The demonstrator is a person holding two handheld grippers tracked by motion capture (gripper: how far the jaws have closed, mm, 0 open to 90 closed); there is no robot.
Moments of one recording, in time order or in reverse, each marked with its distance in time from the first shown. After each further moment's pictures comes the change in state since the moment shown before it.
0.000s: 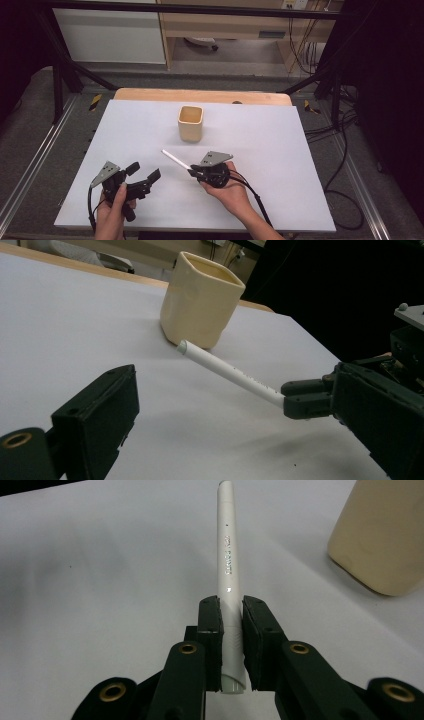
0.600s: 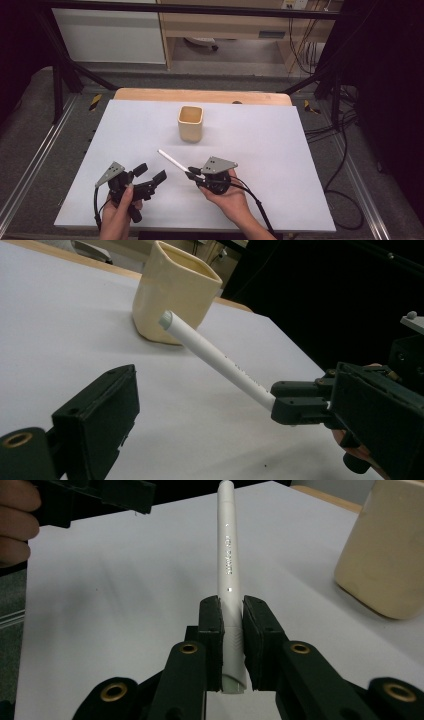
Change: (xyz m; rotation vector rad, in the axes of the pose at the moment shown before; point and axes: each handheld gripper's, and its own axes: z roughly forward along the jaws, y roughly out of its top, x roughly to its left) left arm -0.007 -0.005 0.009 0.004 -0.080 -0.059; right arm 0.016 -0.004 -0.009 -0.126 0.012 -0.012
